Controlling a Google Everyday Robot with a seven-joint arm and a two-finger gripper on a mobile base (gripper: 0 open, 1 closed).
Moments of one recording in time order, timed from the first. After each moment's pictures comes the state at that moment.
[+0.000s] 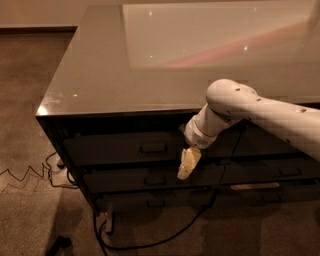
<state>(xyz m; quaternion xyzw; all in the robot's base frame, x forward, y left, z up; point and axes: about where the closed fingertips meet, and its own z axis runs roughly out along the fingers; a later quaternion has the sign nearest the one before) 0.562 -0.080 0.657 -0.65 0.72 0.16 0.17</state>
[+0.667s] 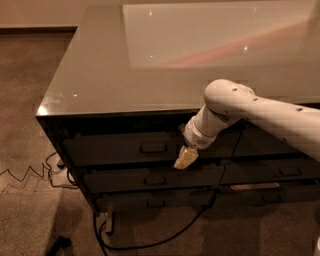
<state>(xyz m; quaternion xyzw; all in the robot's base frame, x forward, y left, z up) 0.559 -0.079 0.648 -0.66 0.72 0.16 0.15</state>
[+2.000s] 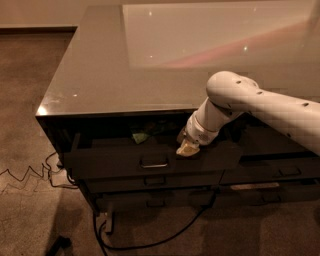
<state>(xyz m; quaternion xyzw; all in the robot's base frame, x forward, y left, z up) 0.559 -0.080 0.671 -0.66 0.72 0.16 0.15</state>
